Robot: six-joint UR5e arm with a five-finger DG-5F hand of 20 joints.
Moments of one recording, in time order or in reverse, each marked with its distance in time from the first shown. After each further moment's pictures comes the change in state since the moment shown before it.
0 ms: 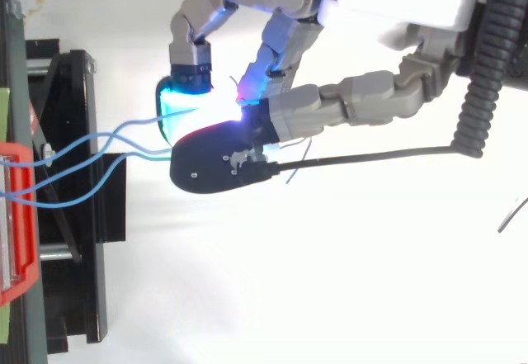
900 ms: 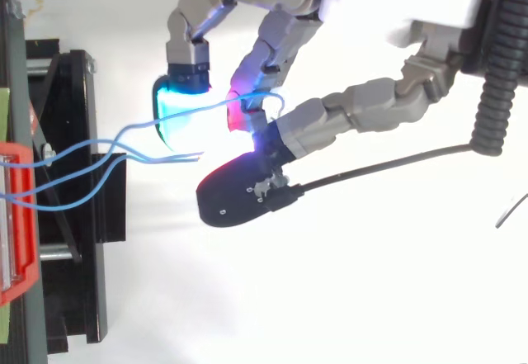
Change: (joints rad) arm -0.001 0.001 0.019 -0.013 -0.006 -0.017
